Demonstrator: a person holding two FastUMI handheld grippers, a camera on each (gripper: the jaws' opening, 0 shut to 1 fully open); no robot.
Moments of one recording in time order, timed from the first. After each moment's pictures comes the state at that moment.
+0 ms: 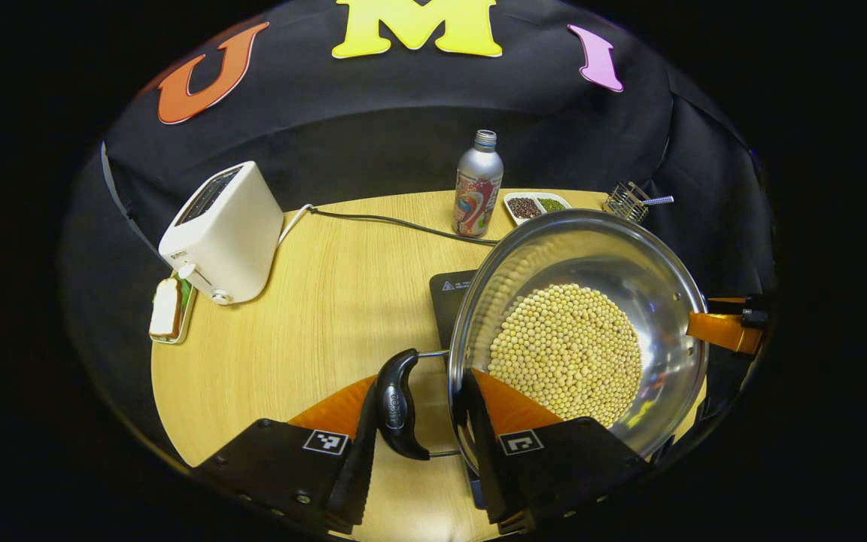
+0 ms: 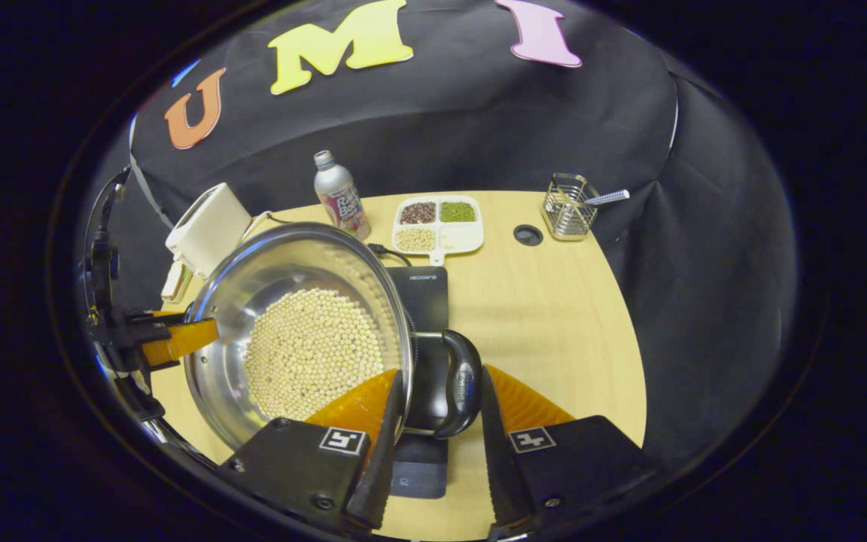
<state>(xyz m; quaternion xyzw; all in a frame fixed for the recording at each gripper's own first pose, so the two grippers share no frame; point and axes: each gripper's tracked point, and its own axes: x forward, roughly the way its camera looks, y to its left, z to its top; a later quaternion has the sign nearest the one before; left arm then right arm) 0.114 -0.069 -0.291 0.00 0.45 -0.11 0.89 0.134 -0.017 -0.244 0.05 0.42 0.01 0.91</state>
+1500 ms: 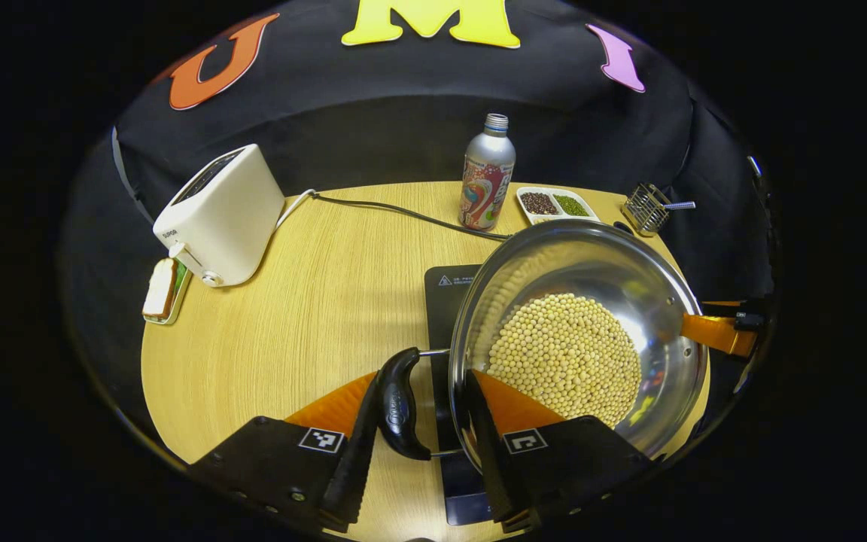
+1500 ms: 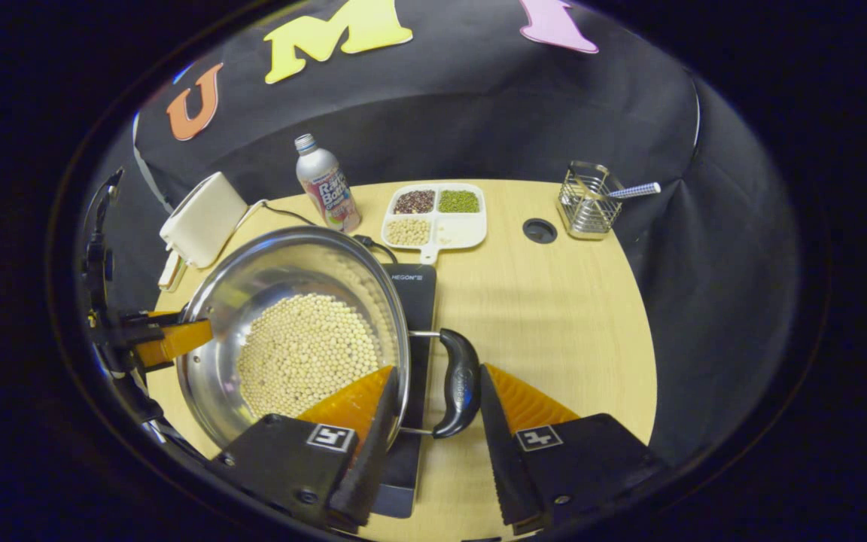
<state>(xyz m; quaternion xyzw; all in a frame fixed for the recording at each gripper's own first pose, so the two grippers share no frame) 0.117 -0.080 -0.314 -0.01 0.45 -0.07 0.89 0.170 -0.037 -0.275 0.04 0.42 0.04 0.91</state>
